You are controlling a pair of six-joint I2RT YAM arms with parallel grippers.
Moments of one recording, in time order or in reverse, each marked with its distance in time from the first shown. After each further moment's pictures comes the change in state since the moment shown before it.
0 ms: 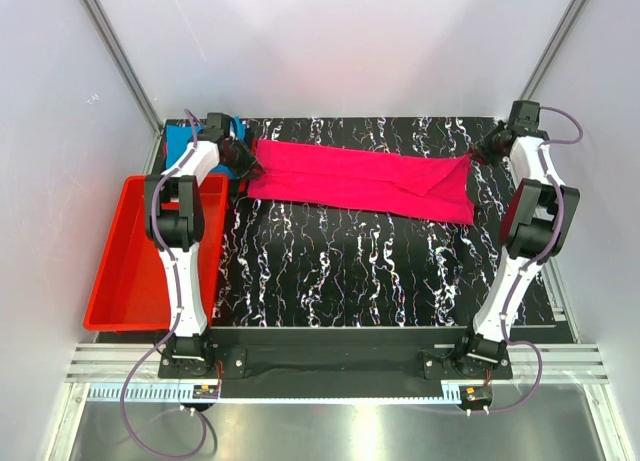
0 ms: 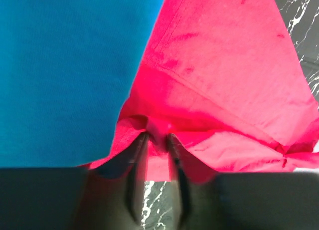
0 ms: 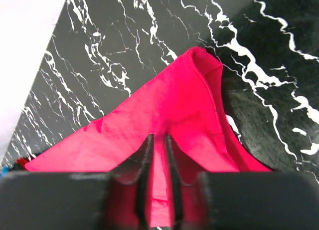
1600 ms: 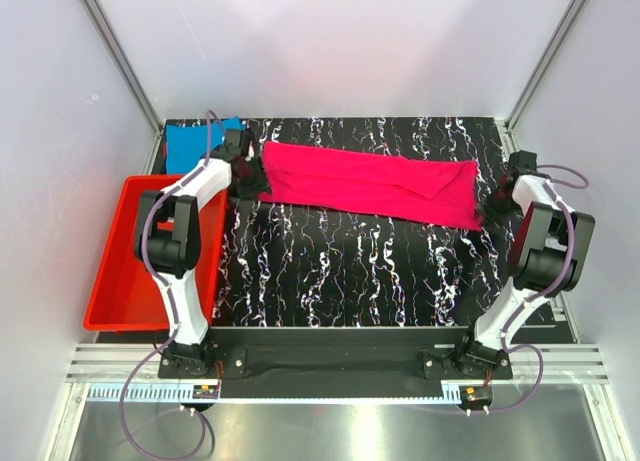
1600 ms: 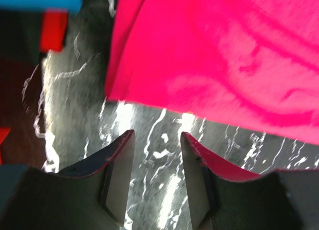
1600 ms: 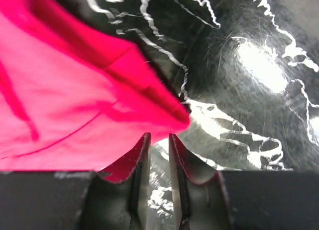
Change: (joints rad) left arm -0.143 -0.315 -0.387 0.054 -0.224 0.216; right arm -0.050 -0.293 -0.566 -0.100 0.200 -0.063
